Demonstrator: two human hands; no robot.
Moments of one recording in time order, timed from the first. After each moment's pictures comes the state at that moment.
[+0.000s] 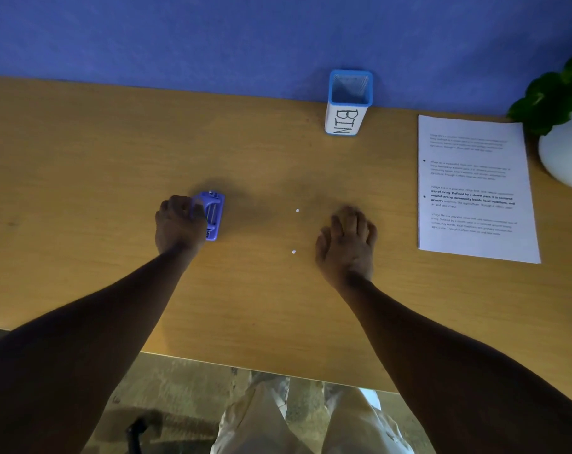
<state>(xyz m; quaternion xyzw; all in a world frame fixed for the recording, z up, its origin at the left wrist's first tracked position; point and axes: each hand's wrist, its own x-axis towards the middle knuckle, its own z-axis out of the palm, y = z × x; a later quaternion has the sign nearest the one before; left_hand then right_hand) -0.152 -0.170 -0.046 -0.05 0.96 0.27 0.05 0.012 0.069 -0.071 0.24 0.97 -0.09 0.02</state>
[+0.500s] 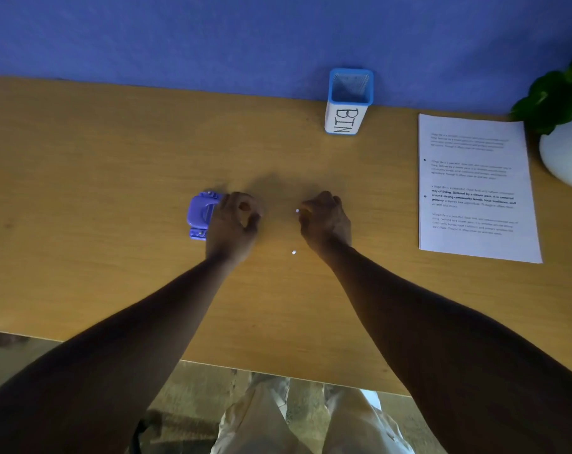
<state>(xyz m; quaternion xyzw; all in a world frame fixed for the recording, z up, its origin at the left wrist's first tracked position) -0.117 -0.108 -0.052 0.17 0.91 0.38 0.03 -0.049 0.066 -0.058 0.23 0.93 -0.27 0.00</state>
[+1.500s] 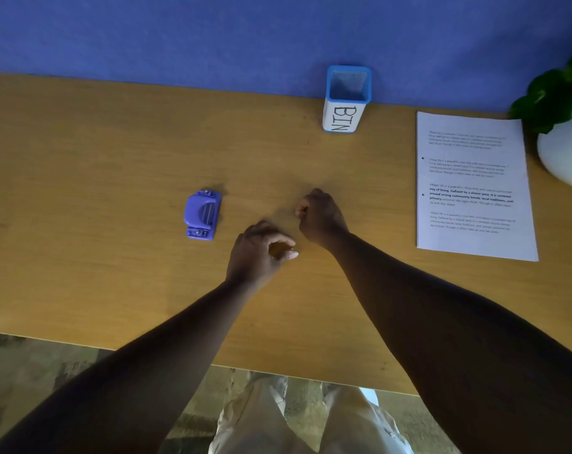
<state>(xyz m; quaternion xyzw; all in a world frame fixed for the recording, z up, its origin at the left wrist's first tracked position) -0.069 -0.097 -0.058 0.29 0.90 0.31 0.13 -0.065 0.077 -0.053 0.19 0.93 -0.31 0.09</state>
